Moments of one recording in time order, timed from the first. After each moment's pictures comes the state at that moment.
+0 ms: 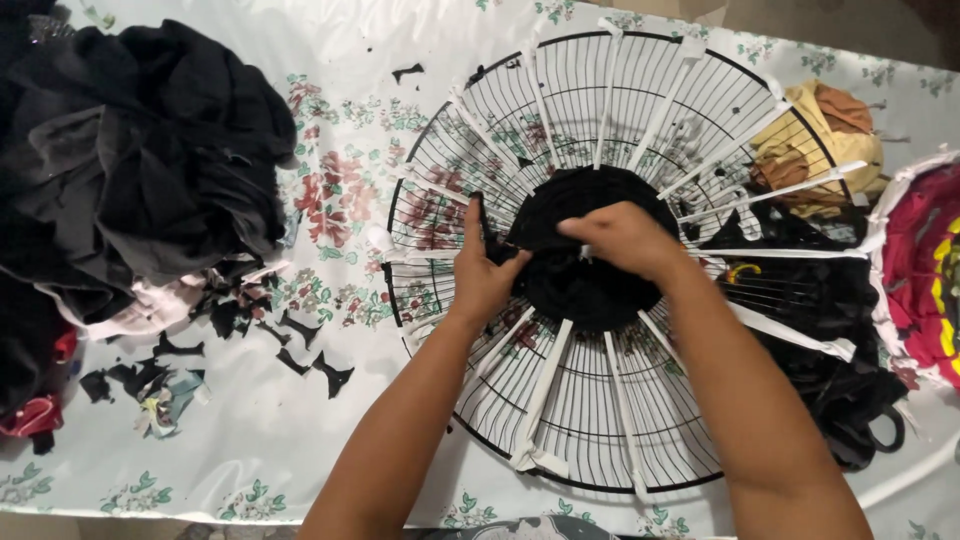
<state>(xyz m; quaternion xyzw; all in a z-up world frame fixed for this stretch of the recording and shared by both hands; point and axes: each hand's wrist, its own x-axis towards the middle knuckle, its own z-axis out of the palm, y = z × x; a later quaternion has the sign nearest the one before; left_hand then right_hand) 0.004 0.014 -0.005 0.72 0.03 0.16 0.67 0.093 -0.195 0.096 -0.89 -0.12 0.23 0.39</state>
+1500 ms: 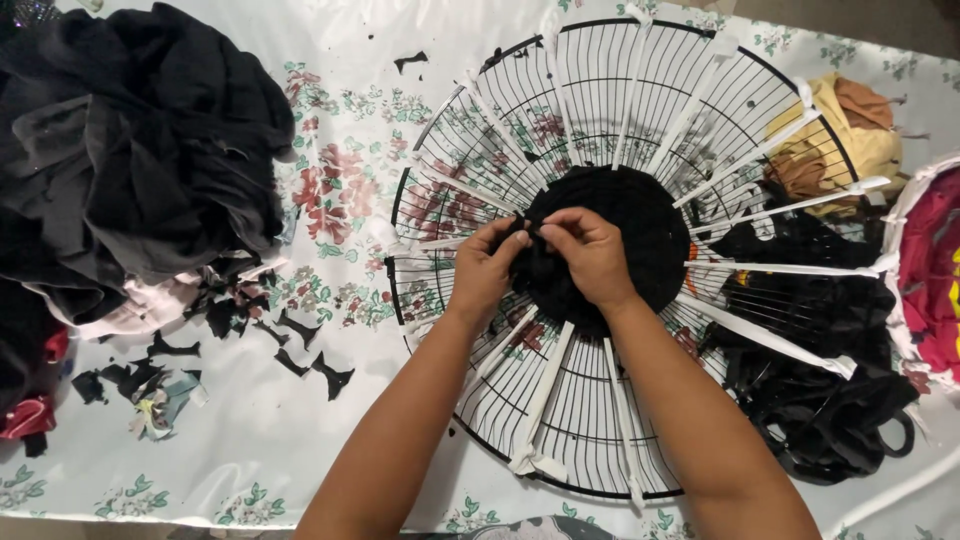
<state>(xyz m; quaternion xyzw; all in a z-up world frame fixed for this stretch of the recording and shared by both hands) 0.009 0.014 0.015 0.46 0.10 0.02 0.88 0.065 -0.158 0.010 -0.72 -0.16 0.05 0.68</state>
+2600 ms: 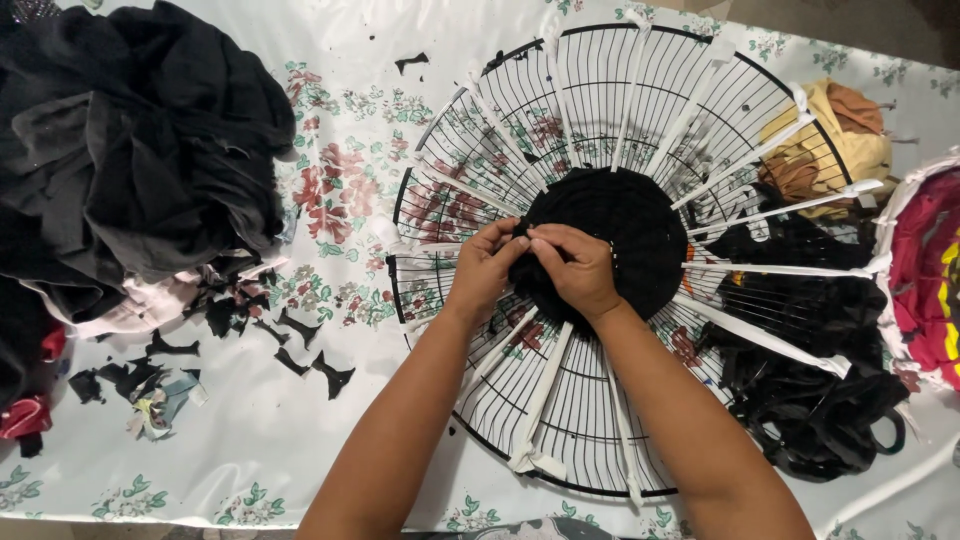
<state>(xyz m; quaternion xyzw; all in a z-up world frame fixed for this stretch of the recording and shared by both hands) 0.018 0.017 -0.024 0.43 0.04 -0.01 0.90 0.040 -0.143 0.037 -0.79 -0.31 -0.13 0.52</state>
